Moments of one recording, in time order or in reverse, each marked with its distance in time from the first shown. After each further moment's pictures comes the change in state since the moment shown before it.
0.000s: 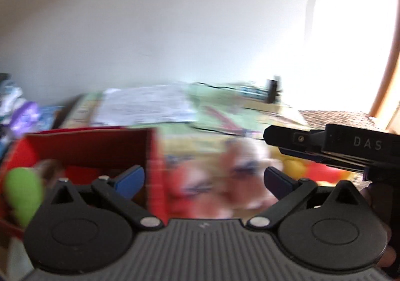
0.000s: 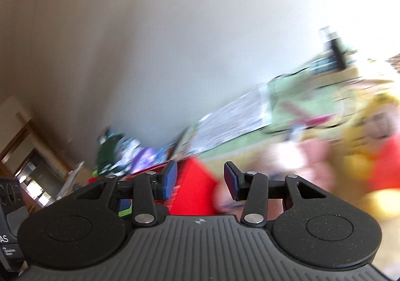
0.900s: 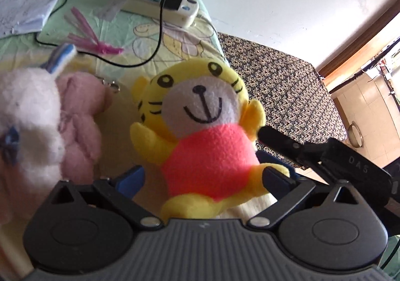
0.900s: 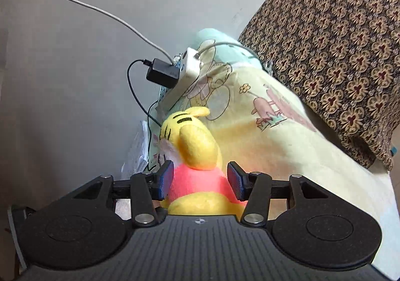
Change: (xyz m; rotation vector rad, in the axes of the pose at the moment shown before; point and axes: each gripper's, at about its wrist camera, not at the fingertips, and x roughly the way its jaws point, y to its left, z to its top) left arm 0.192 -0.147 0.002 -0.151 0.428 -0.331; right arm -0.023 -0.215 0.013 0.508 0.025 -0.136
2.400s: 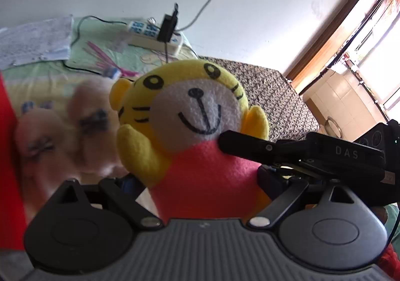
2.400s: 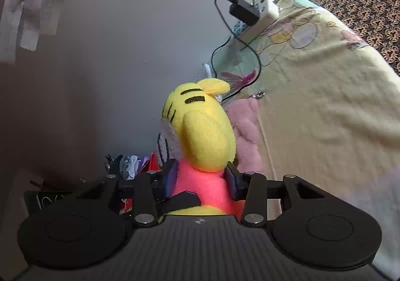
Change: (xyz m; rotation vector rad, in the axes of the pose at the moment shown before) left arm -0.141 0.044 -0.058 0.124 -0.137 -0.102; right arm -0.034 0.110 -0.102 -0.121 0.123 0.155
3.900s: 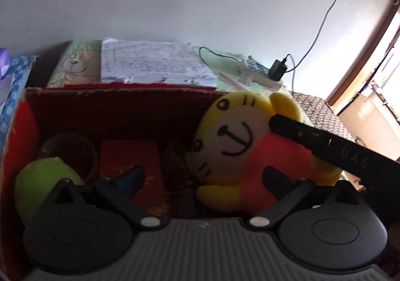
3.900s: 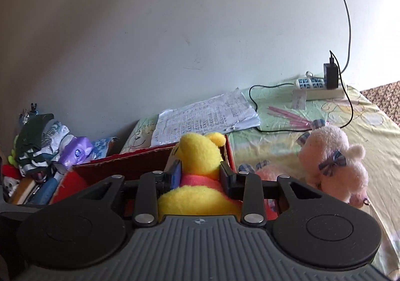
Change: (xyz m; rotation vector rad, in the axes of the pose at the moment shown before) left arm -0.149 0.275 -0.017 -0.024 -0.097 0.122; right arm 0.211 0.194 -0.152 -0.605 -0.286 -0.474
